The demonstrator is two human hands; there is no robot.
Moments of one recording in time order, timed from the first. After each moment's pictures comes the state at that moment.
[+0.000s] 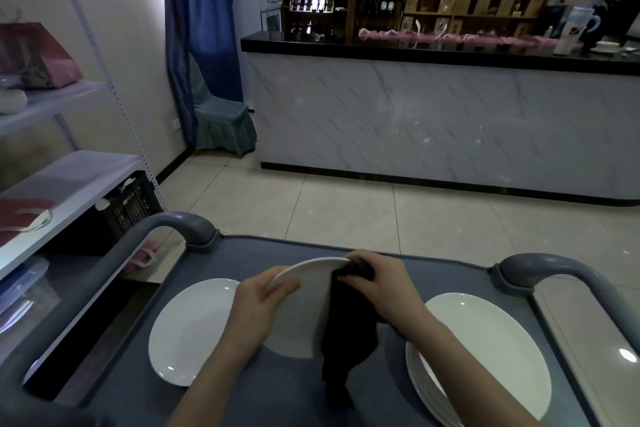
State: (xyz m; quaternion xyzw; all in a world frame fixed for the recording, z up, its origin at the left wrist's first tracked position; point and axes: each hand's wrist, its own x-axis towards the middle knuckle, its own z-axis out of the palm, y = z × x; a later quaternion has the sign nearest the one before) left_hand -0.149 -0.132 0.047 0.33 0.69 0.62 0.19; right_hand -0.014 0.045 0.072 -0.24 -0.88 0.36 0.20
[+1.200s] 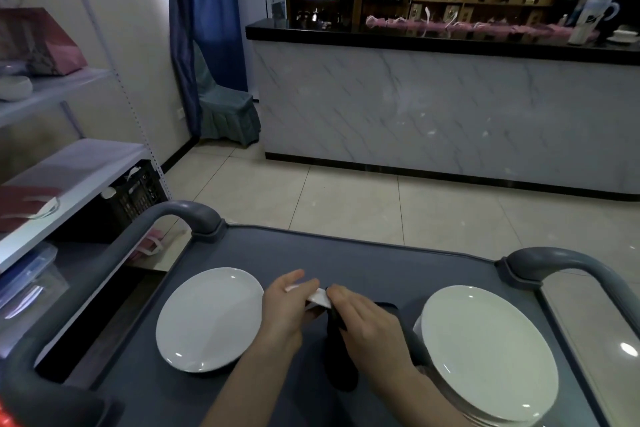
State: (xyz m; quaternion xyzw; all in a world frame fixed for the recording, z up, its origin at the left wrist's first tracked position) left_hand -0.115 -0.098 0.040 -0.05 0.60 0.71 0.36; right_hand 0.001 -0.017 0.010 -0.10 -0.93 0.06 0.36
